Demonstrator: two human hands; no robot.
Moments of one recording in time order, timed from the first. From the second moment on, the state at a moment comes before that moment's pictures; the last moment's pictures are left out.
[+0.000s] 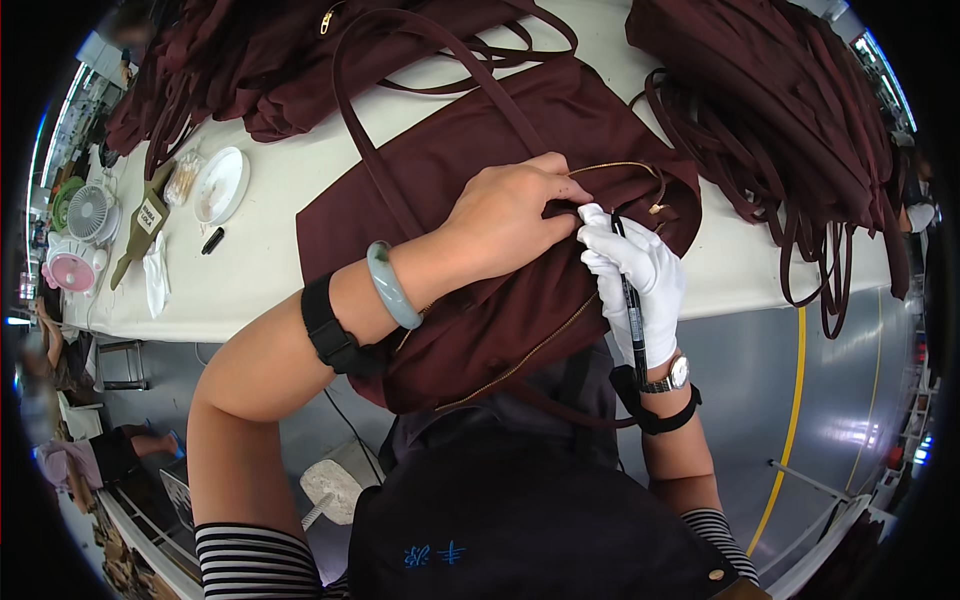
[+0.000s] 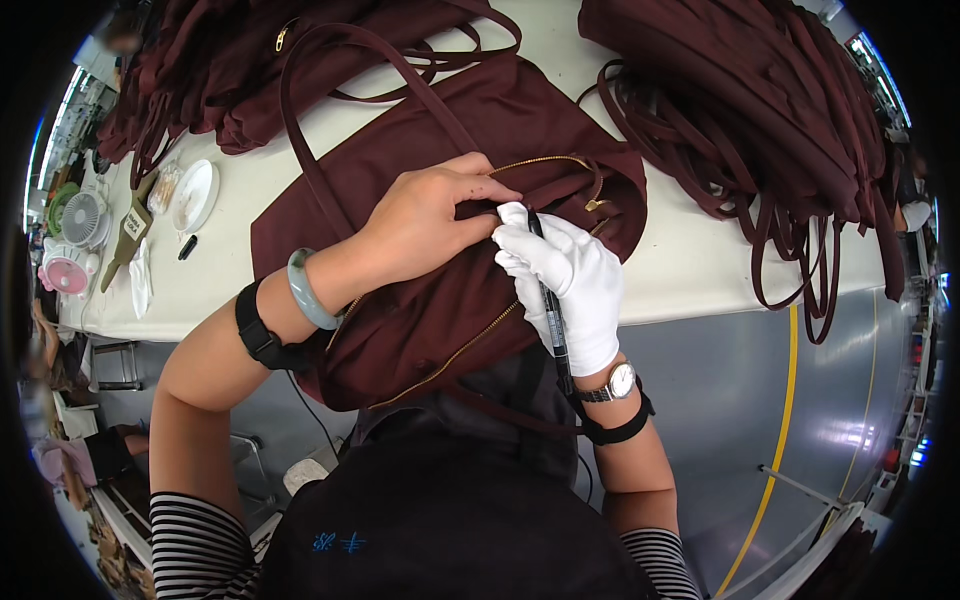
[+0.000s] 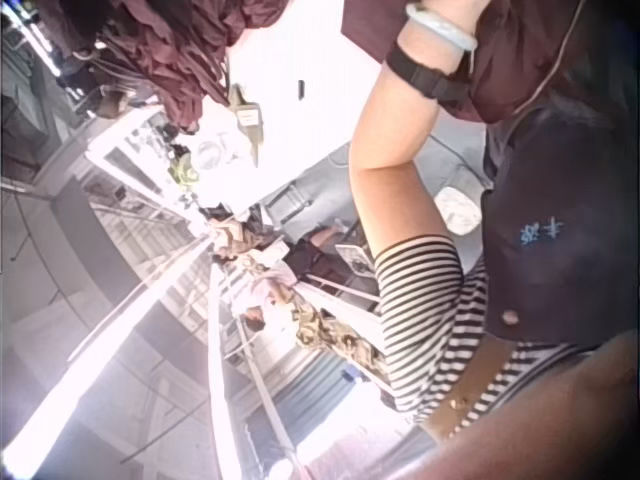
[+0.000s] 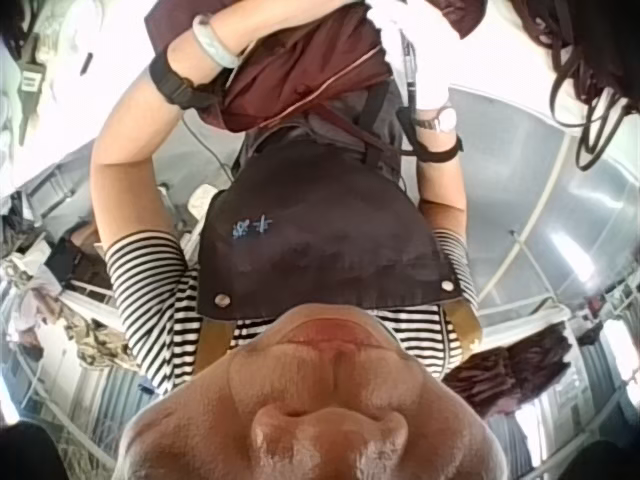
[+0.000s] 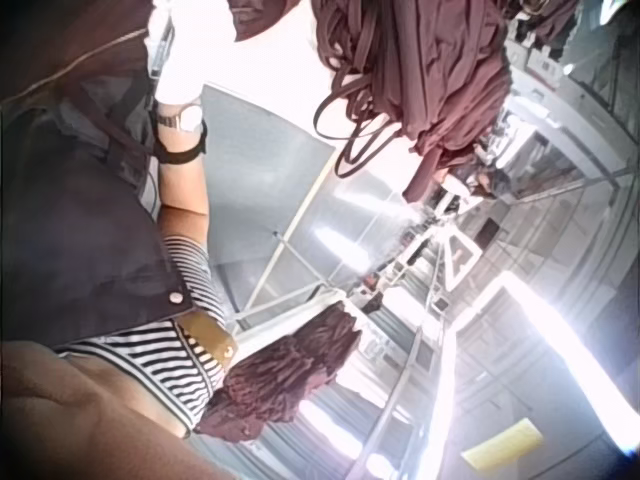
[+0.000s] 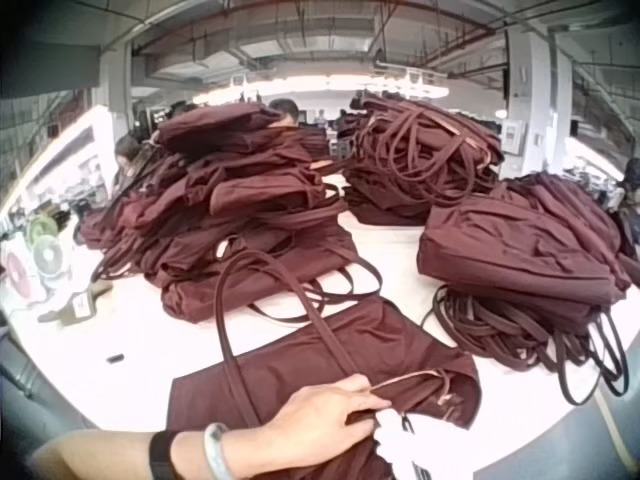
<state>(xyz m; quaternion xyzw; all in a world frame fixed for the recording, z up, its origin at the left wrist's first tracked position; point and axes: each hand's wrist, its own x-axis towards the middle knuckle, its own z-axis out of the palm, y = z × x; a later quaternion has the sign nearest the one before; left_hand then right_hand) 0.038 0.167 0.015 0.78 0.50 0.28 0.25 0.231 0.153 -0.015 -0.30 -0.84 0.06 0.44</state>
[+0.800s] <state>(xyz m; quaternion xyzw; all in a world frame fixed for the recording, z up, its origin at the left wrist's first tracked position) 0.033 0.090 0.033 0.85 0.44 0.30 0.02 0.243 0.143 -0.028 -0.29 -0.64 0.21 0.68</state>
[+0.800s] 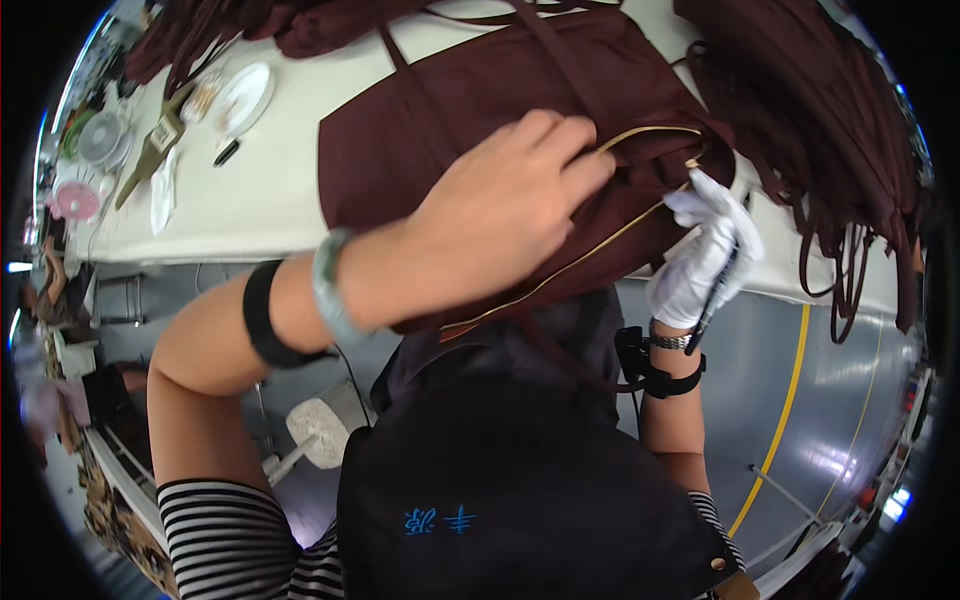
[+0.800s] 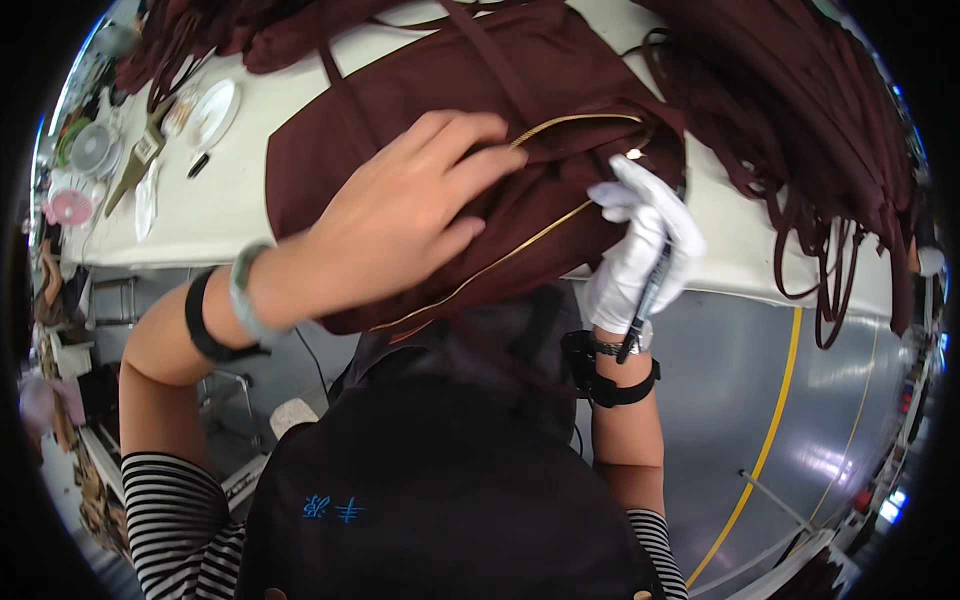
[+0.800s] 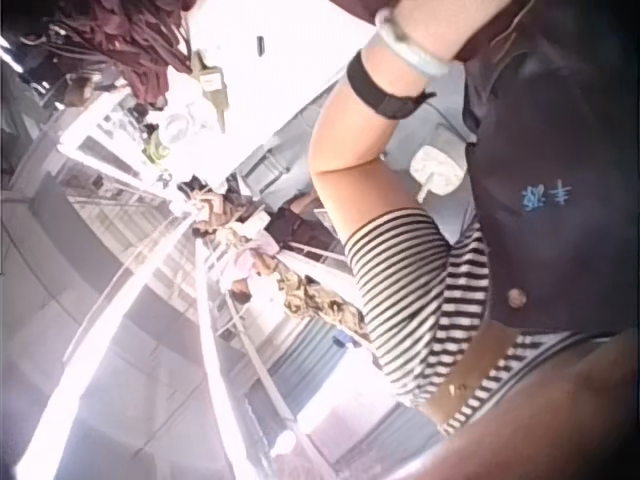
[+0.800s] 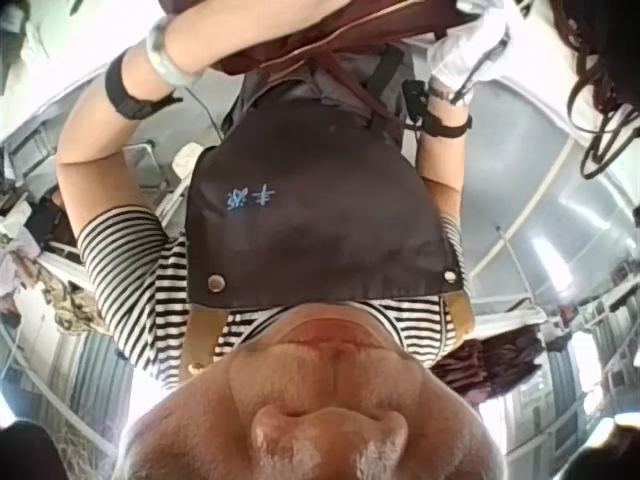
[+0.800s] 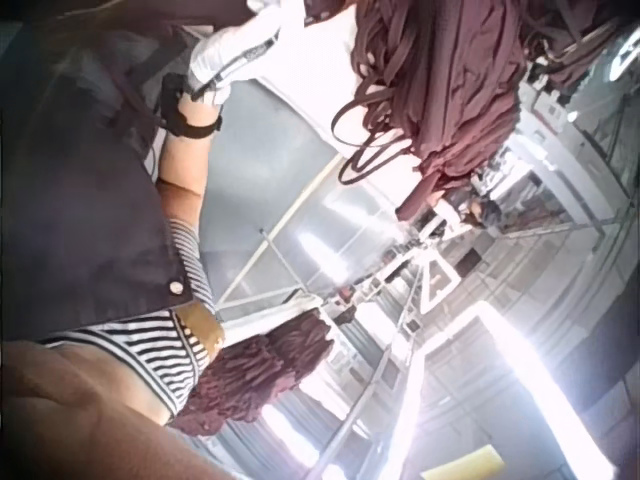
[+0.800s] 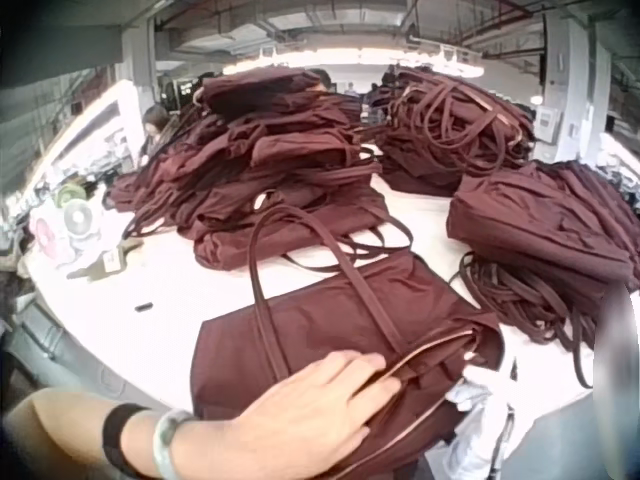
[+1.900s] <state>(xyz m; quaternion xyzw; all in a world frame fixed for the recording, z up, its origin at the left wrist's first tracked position) -0.002 0.009 -0.016 0.66 0.58 0.47 0.08 0.188 0.102 -0.022 -0.19 -0.78 0.34 0.50</state>
